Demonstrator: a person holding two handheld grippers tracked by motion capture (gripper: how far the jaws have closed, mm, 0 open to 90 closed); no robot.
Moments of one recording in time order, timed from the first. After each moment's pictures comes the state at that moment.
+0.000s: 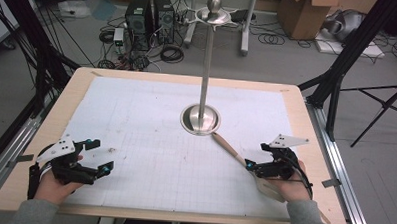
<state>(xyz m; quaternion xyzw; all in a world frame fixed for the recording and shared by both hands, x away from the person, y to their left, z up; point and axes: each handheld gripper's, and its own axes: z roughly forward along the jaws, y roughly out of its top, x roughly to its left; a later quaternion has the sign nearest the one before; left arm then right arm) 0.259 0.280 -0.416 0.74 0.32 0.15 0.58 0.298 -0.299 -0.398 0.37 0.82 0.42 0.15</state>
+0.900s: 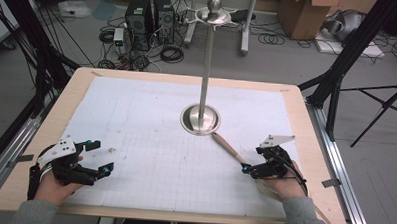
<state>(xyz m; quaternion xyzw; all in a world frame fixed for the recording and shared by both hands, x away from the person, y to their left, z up) 0.256 0.283 -0.418 0.74 0.33 0.15 0.57 0.308 -0.285 -0.409 0.36 0.86 0.34 0.12</state>
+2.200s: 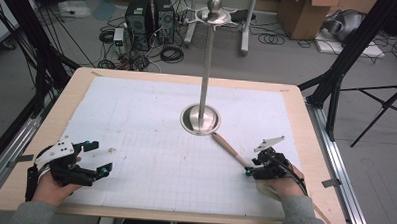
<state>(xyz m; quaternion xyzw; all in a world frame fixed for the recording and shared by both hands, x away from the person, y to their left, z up) 0.254 0.285 -0.418 0.74 0.33 0.16 0.57 0.307 -0.280 -0.418 0.36 0.89 0.25 0.10</state>
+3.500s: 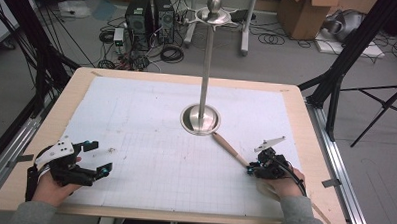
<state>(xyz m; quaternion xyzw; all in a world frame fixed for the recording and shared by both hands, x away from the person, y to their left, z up) 0.254 0.285 -0.418 0.74 0.33 0.16 0.57 0.307 -0.281 -0.421 0.38 0.88 0.25 0.09</state>
